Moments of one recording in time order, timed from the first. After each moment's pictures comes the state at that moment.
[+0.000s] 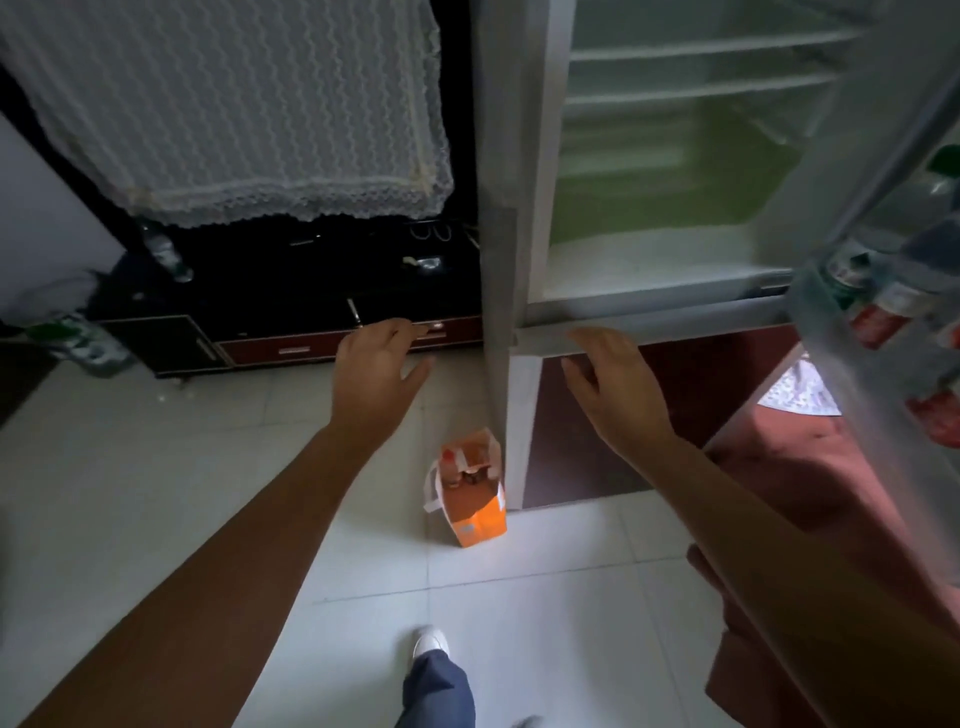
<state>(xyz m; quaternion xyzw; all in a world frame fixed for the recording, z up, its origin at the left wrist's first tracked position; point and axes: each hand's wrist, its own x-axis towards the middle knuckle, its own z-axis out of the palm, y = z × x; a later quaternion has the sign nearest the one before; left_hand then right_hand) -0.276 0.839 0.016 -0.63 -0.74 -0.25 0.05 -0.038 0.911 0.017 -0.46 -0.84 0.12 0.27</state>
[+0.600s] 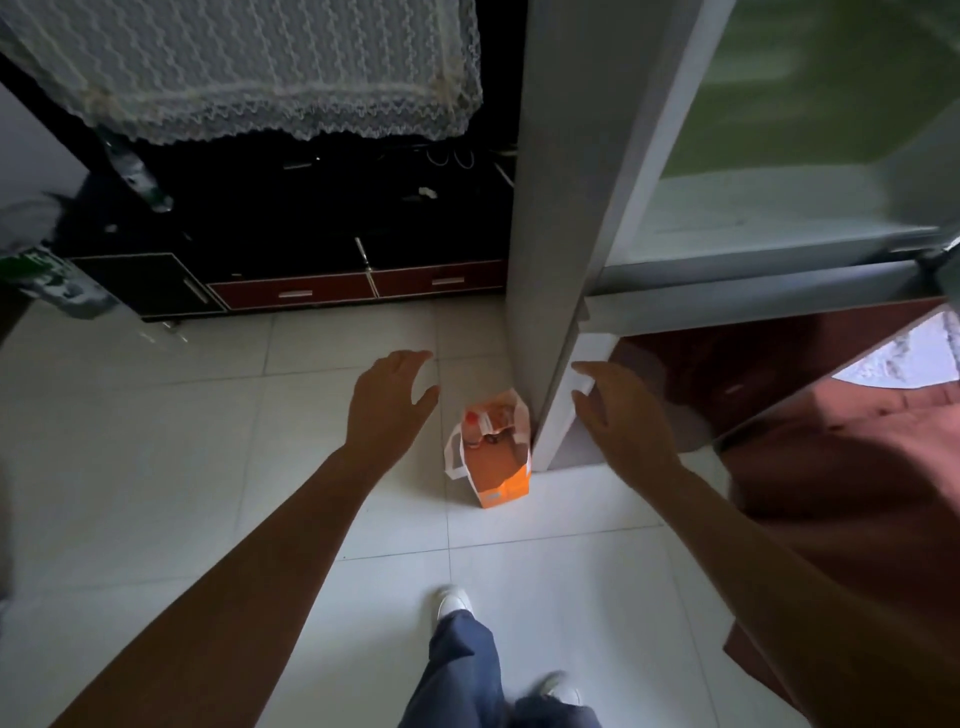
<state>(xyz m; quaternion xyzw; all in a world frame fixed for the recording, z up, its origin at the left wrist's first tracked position) -0.362 0.857 -0.090 -0.58 -0.78 -0.22 -0.11 -0.124 0.926 -0.076 -0.51 -0.81 0.24 0.17</state>
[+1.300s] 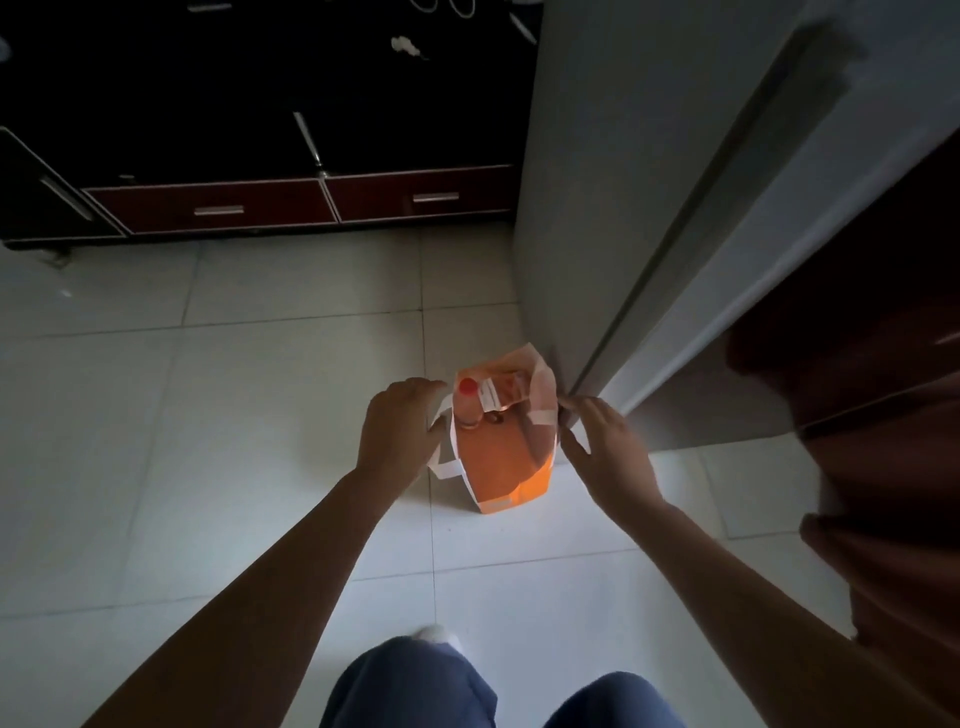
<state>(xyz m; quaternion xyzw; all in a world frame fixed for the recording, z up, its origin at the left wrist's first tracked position) -0.384 0.927 -0.430 -0.60 -0.77 -0.17 -0.13 -0.172 0.979 -0.412 -0.53 -0.80 0.27 0.10</state>
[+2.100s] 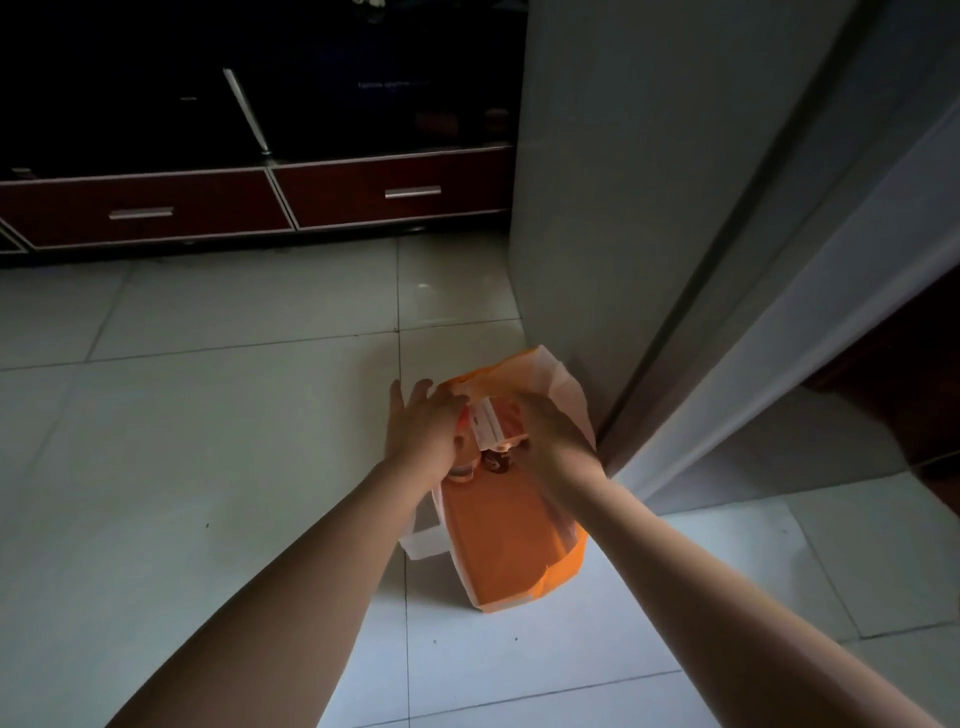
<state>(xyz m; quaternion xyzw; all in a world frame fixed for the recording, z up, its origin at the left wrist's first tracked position) -0.392 1.040 -0.653 -0.66 -0.75 0.03 -0.07 -0.242 1.078 -0.644 -0.47 -0.83 0.29 0.04</state>
